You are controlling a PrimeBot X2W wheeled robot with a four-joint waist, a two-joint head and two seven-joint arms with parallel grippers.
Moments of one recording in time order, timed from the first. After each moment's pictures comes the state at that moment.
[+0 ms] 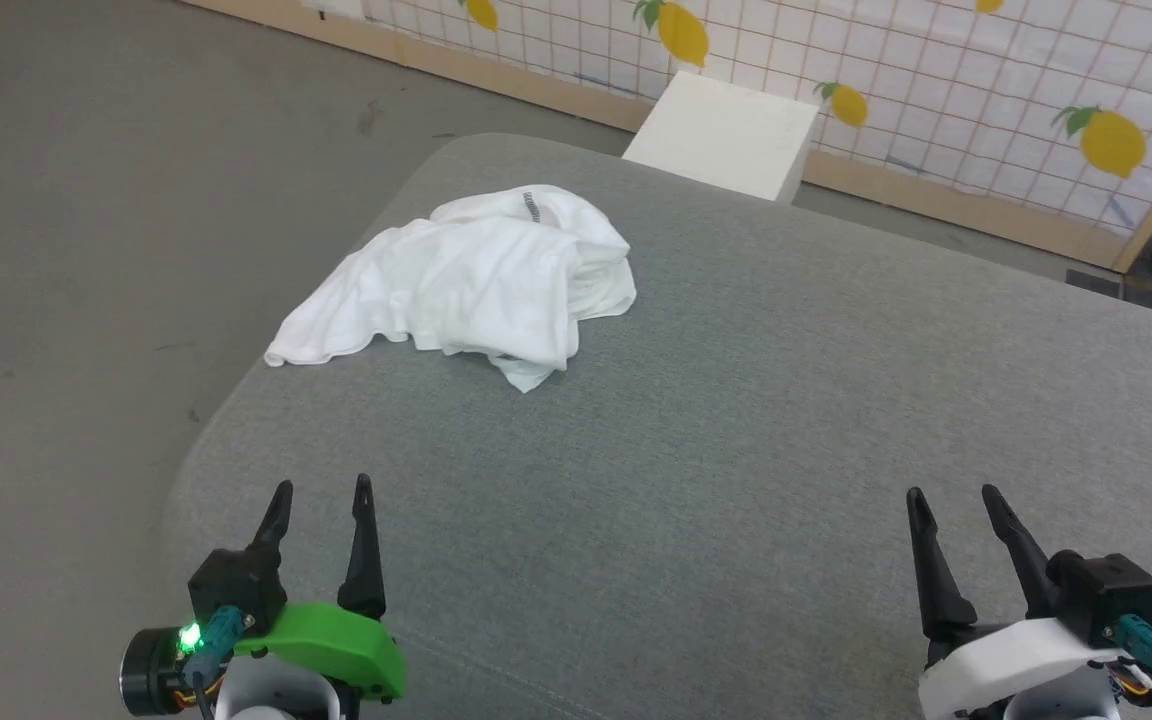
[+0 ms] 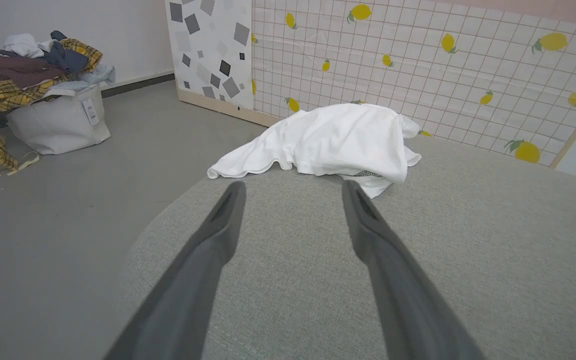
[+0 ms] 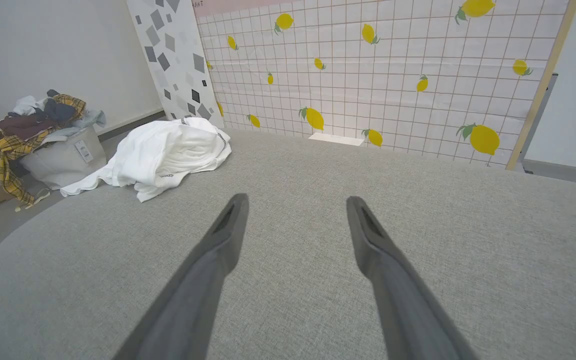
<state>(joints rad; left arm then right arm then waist) -0.01 0.05 -0.04 0.13 -0.14 0.01 -0.17 0.04 -0.05 -0.04 0.15 0.15 0.13 -0.17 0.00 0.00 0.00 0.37</state>
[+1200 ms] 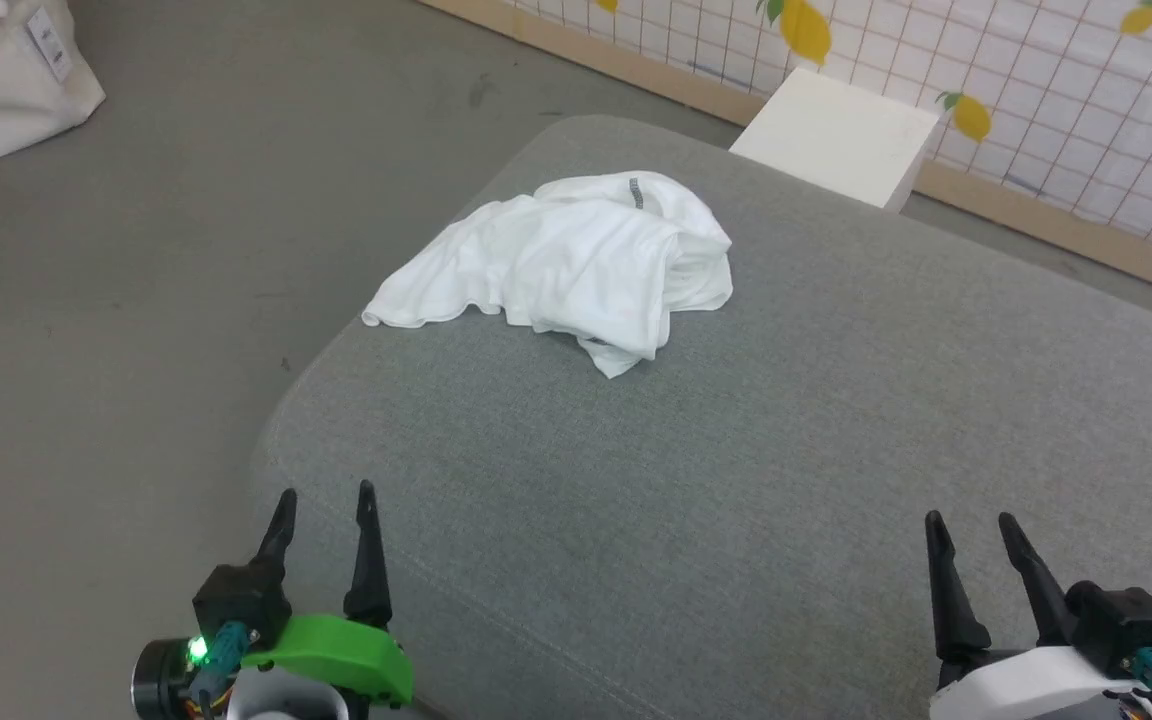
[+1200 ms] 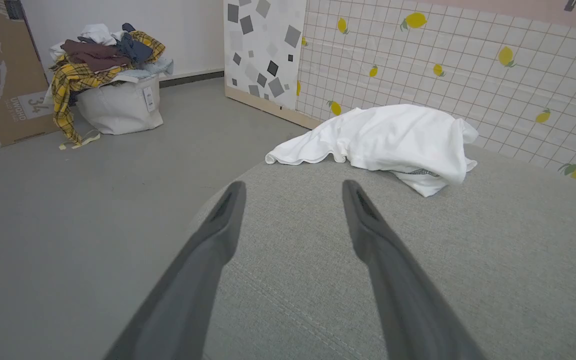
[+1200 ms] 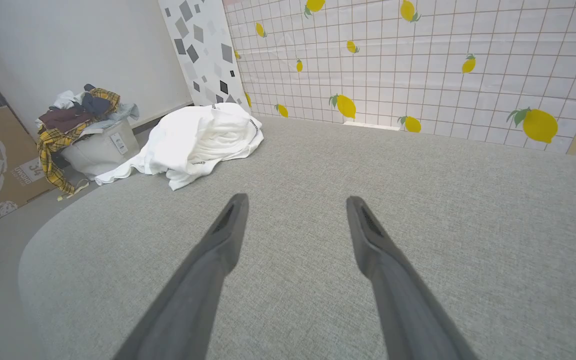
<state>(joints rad) -0.01 0.05 -0.06 0.19 -0.18 0.03 -0.25 0.06 -0.05 -0.06 0.22 0.19 0.13 -0.25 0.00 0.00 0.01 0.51</state>
